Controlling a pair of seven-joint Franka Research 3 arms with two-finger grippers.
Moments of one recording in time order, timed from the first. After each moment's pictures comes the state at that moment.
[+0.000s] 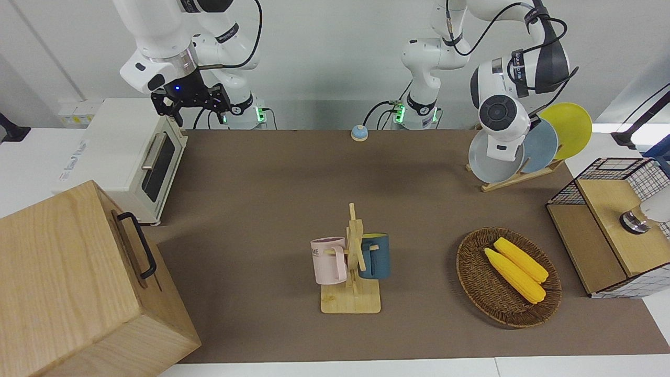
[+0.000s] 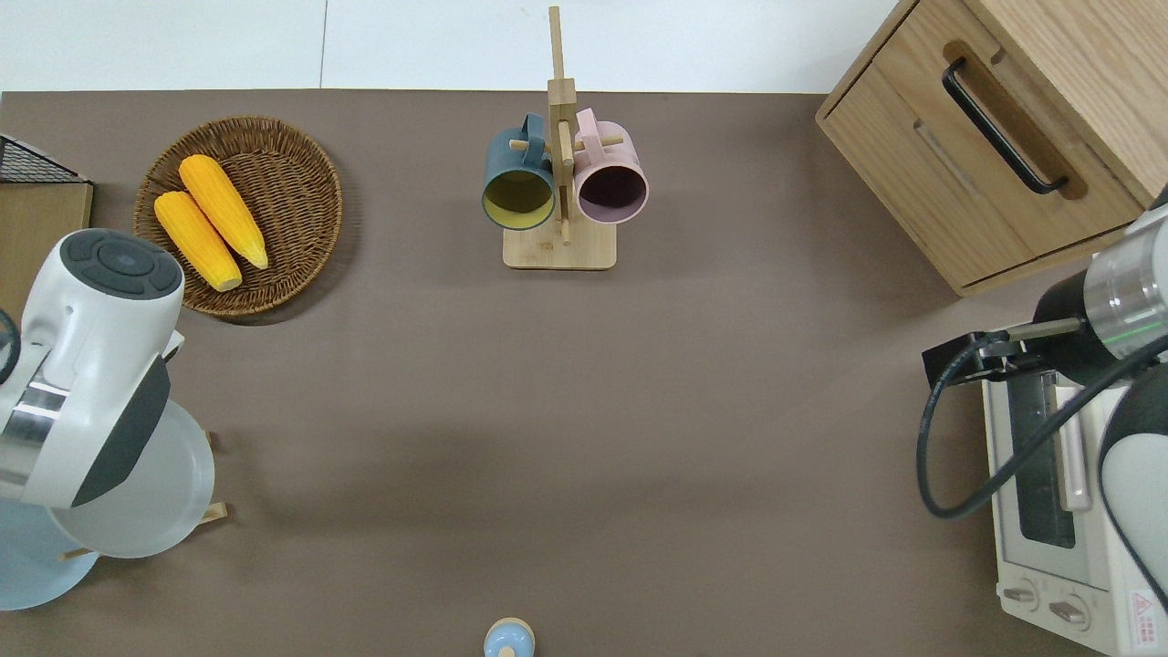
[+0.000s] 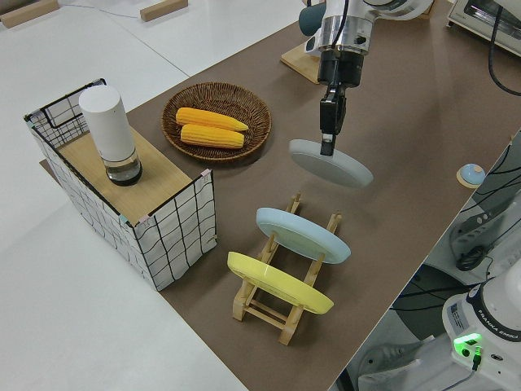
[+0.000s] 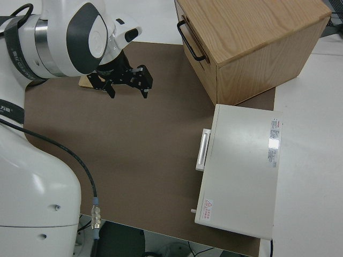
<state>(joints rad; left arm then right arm) -0.05 0.04 -0.06 -1.92 0.67 1.37 -0.43 -0.26 0.02 0.38 -1.49 -0.03 1.38 0.04</state>
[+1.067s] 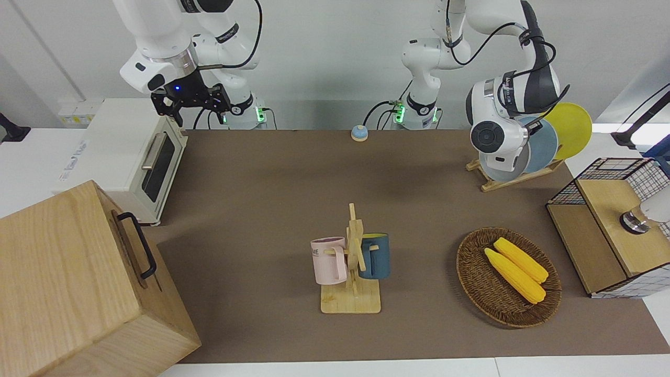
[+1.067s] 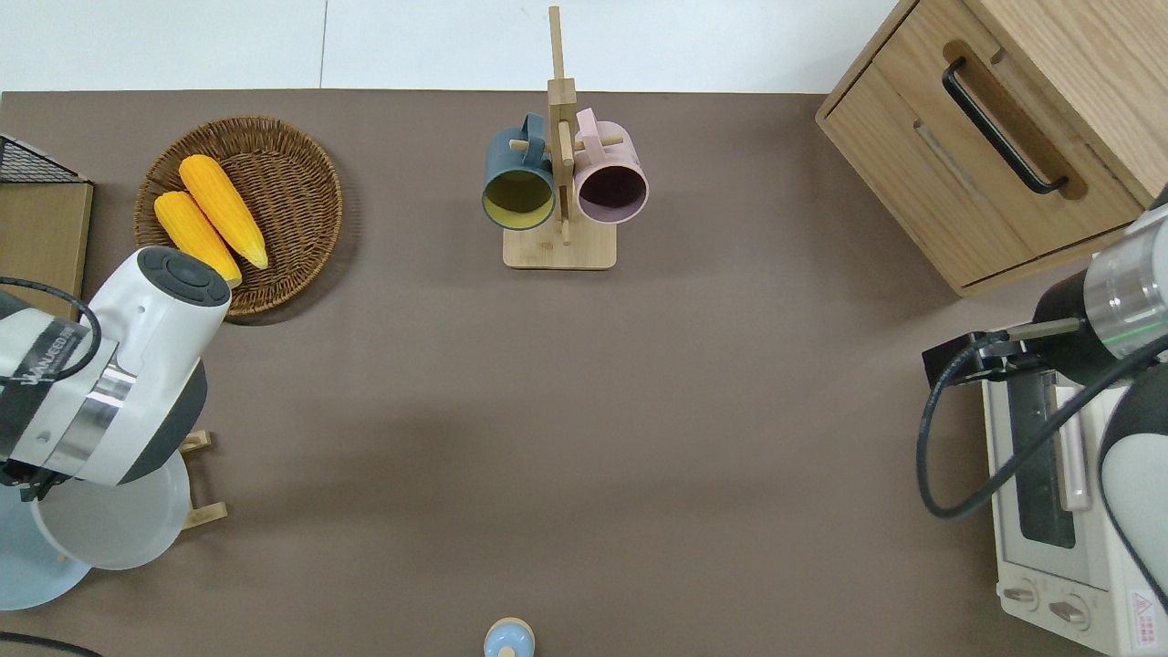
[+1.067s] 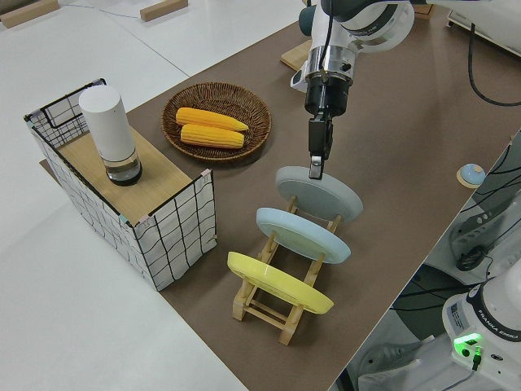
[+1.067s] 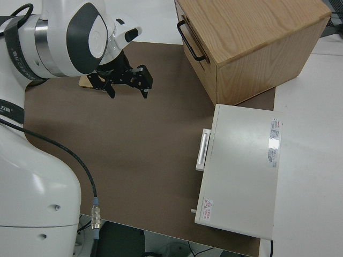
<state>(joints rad) -0.04 0.12 -0.05 -1.97 0.77 1.35 -0.49 -0.26 0.02 0.38 -1.49 -0.03 1.38 0.04</state>
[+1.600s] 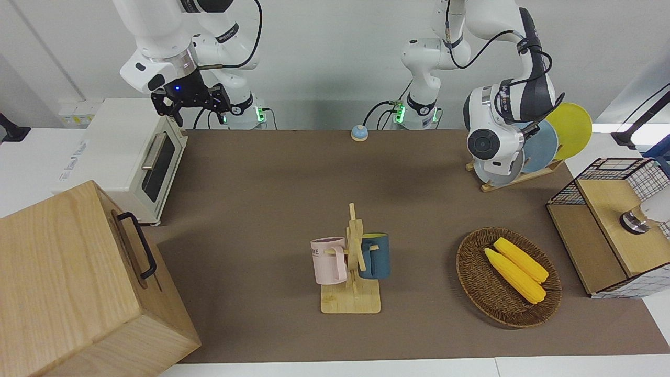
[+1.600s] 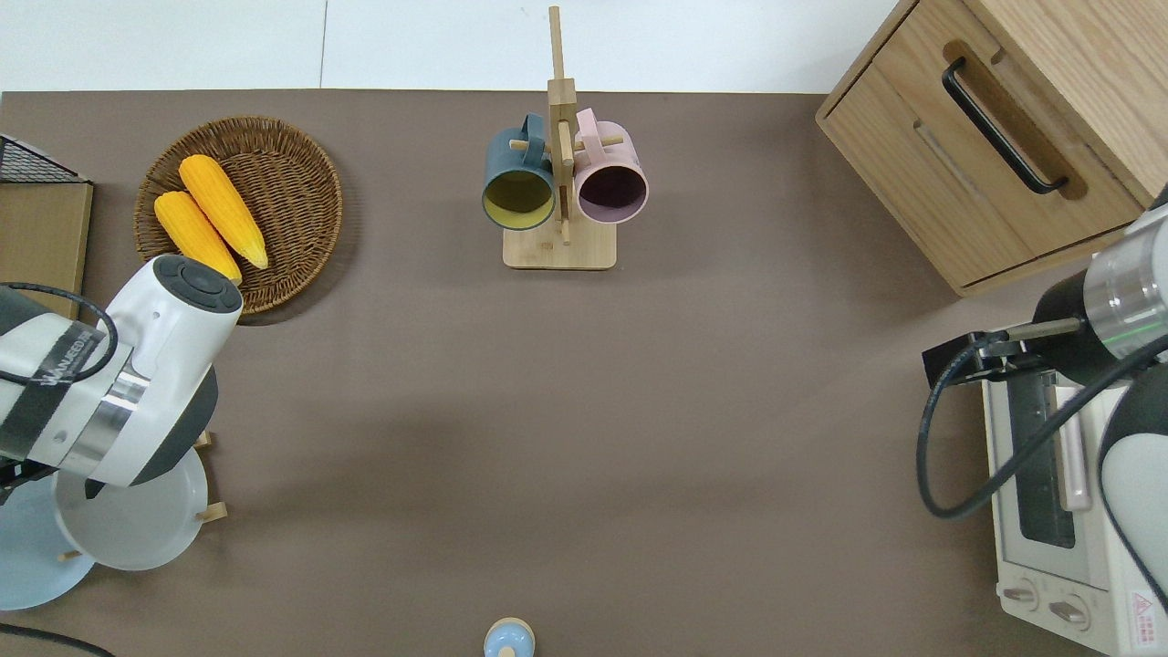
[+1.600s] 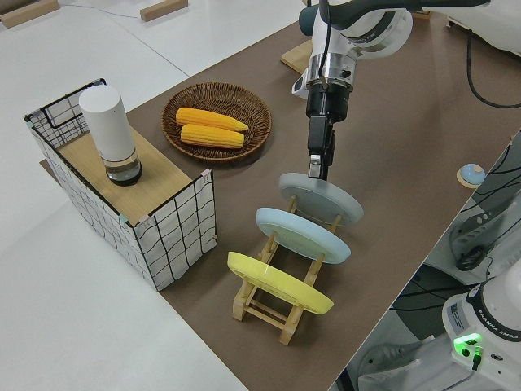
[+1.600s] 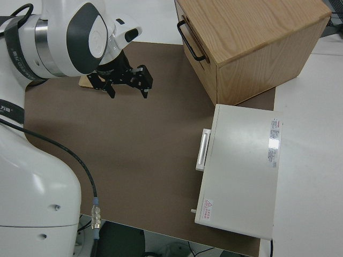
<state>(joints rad) -0.04 0.12 -0.05 -1.99 0.76 1.35 -0.49 -0.26 0.02 0.38 -1.49 -0.03 1.38 0.04</state>
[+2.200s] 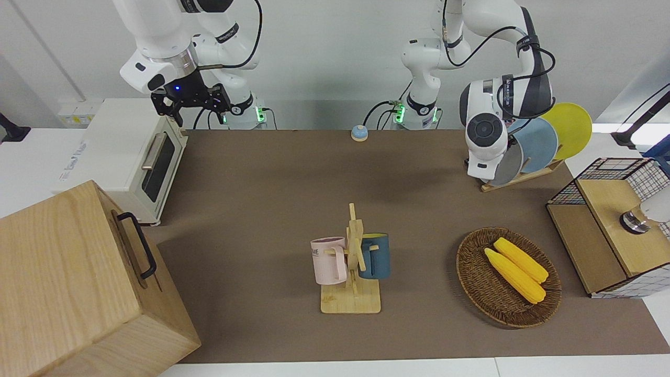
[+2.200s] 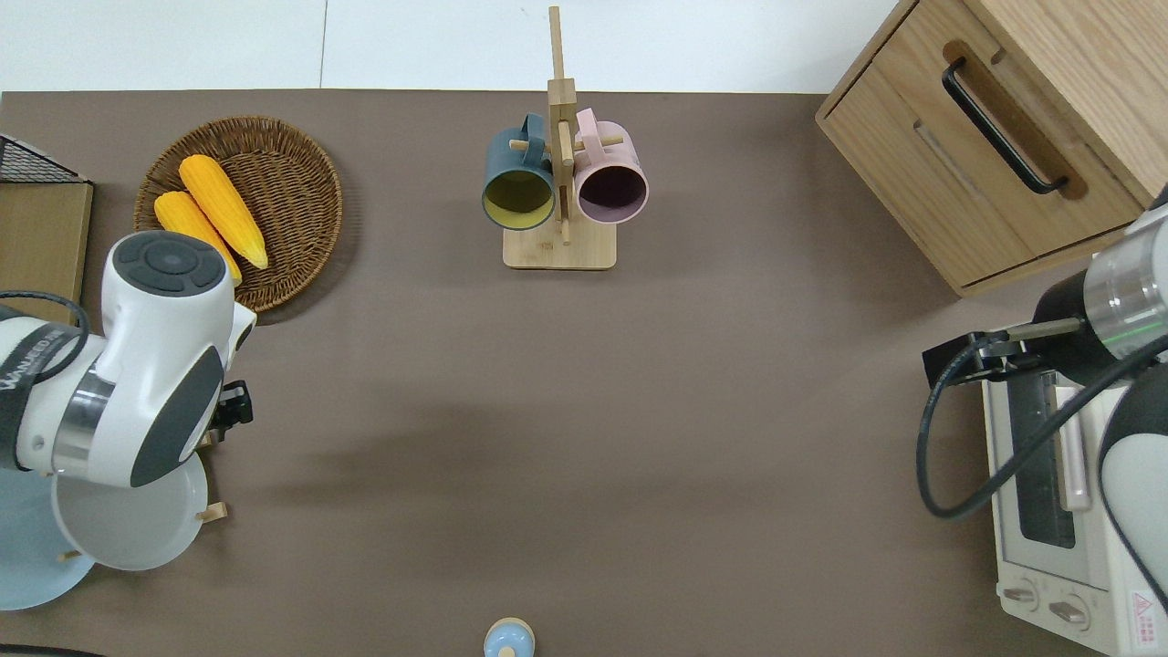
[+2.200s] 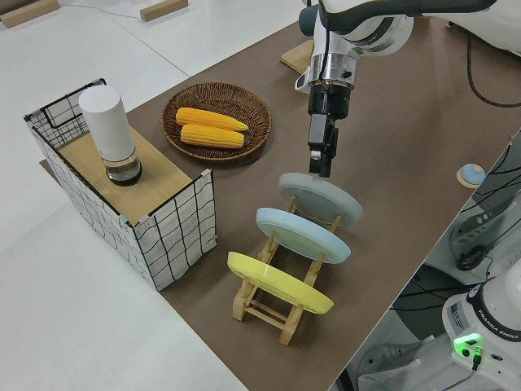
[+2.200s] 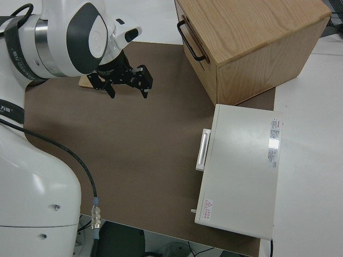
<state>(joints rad) -0.04 0.10 -0.09 -1.94 0.41 1.59 -0.60 -0.26 0.02 0.38 -1.49 -0.03 1.38 0.04</state>
